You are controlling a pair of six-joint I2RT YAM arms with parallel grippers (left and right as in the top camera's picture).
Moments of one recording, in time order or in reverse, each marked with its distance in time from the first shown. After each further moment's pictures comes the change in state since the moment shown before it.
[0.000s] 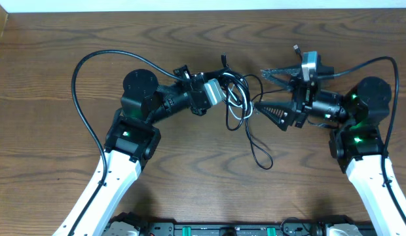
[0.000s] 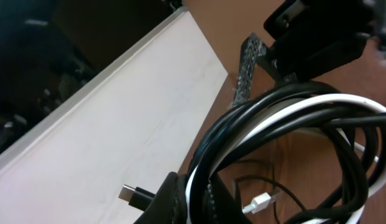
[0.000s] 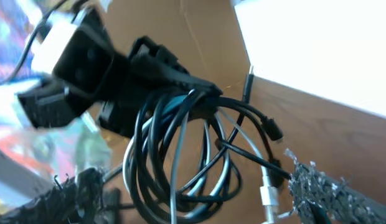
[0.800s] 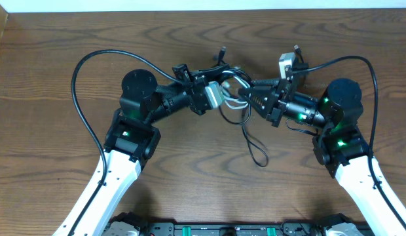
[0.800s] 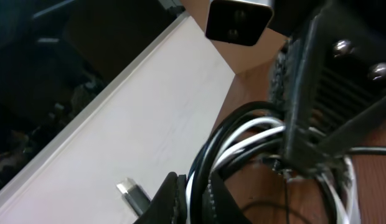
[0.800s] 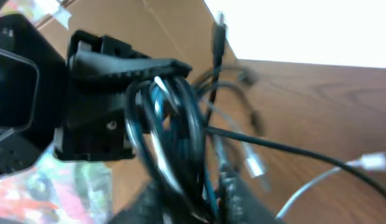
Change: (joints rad) left arm 0.001 0.000 0.000 0.029 0.002 0.073; right arm 0.169 0.000 0.001 -0.133 0.287 0.062
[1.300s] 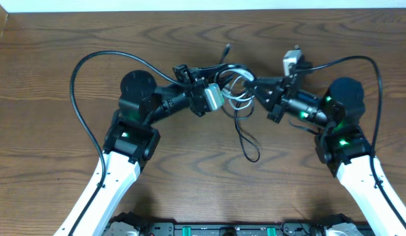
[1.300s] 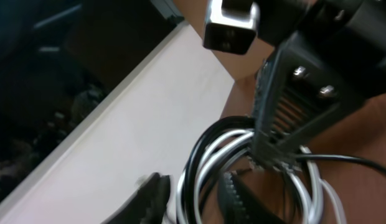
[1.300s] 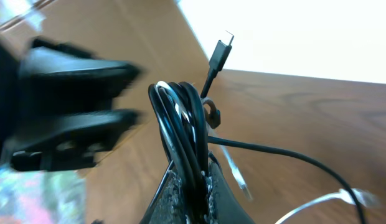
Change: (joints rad) left arm 0.003 -0.020 0.000 0.006 0.019 0.001; right arm -0.045 0.002 0.000 -0.008 0.069 -0.064
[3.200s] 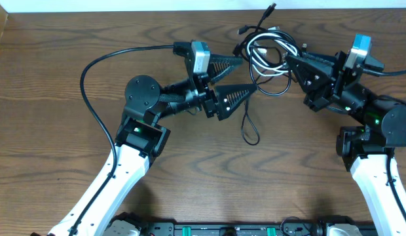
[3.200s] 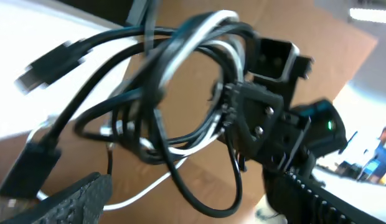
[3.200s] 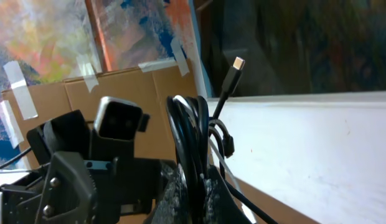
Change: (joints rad) left arm -0.064 0.079 0.005 0.330 0.114 -1.368; right arm -0.199 0.003 0.000 0.721 -0.140 0.279
